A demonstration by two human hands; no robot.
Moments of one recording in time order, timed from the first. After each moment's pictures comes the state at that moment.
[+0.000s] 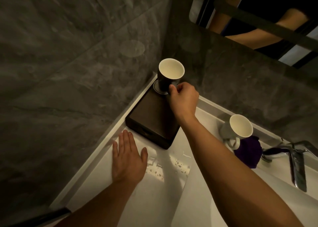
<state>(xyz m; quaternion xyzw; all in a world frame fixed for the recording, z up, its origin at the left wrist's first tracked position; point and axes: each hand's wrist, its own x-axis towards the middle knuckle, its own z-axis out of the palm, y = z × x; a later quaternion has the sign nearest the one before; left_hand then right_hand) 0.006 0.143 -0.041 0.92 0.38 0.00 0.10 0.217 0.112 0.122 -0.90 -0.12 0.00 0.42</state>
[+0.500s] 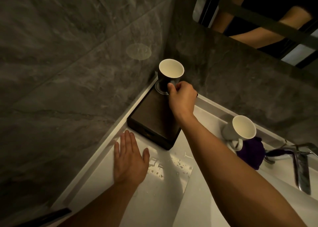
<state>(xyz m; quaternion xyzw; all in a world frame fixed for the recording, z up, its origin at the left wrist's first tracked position) 0.005 0.143 -0.040 0.92 0.38 0.01 0.11 0.220 0.126 0.119 -0.90 -0.14 0.00 0.42</state>
